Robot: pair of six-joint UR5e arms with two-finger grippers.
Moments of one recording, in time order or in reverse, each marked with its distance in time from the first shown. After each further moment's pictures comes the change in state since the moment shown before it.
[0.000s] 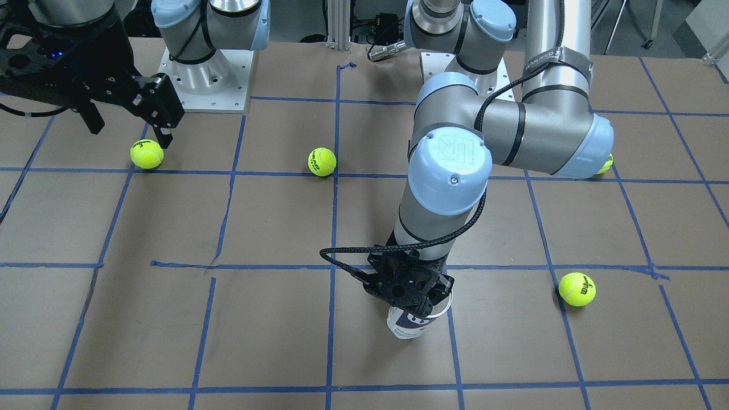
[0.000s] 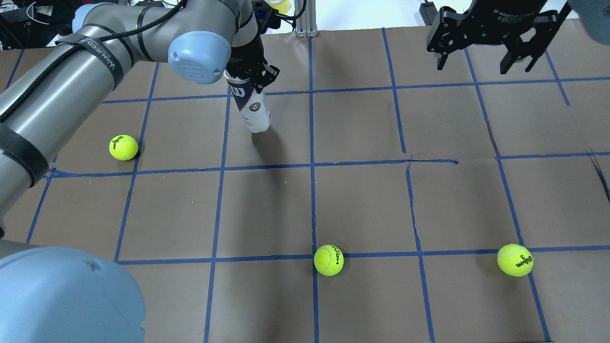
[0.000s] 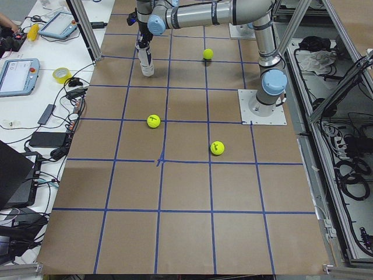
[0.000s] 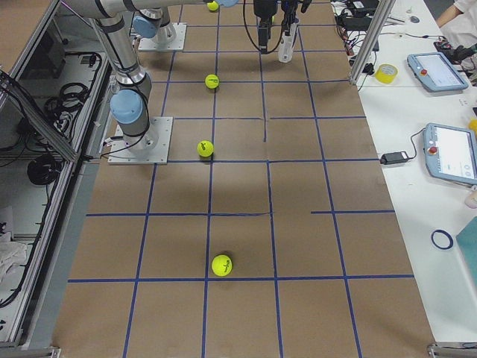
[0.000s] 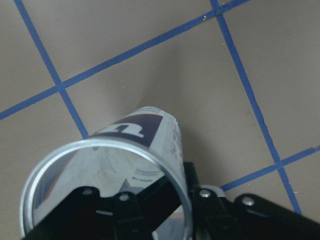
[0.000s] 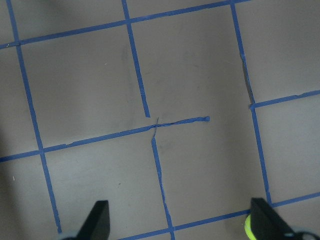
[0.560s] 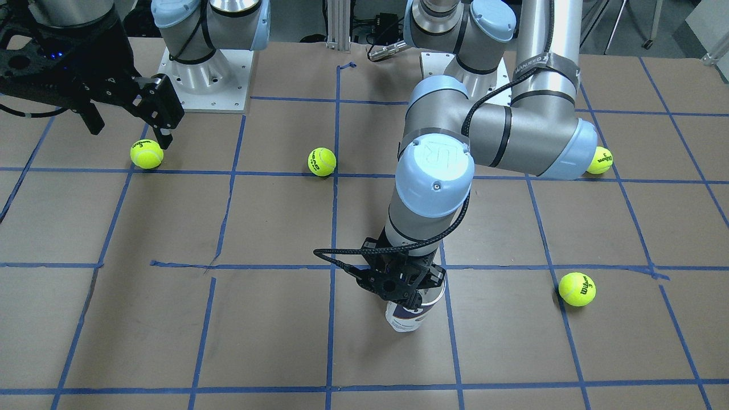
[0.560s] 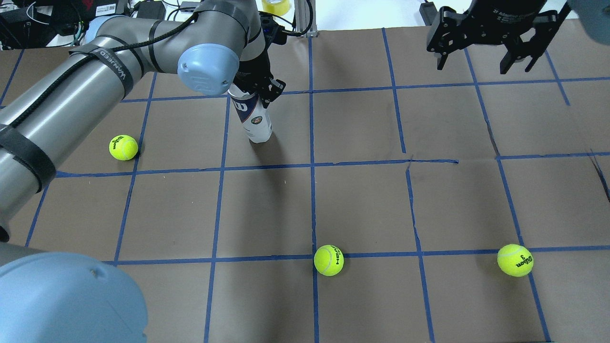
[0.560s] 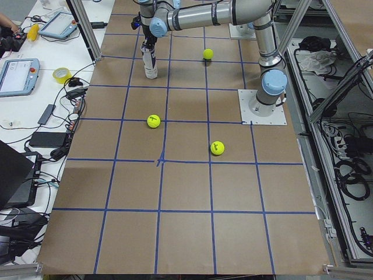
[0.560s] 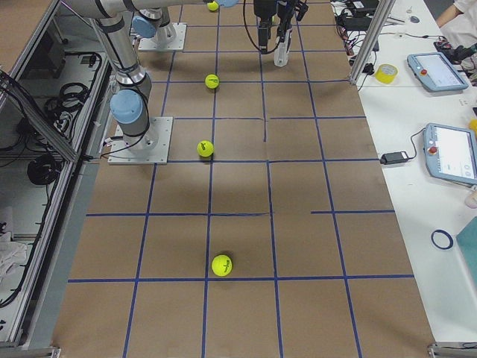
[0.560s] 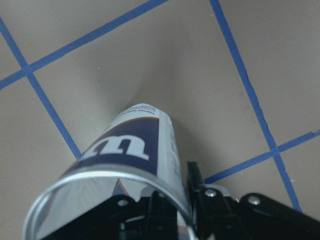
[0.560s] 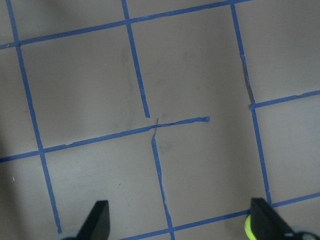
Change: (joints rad) left arm -0.012 0.016 -0.035 -0.025 -0.002 -0.039; right arm 0.000 0.001 0.000 -0.001 -0.001 0.000
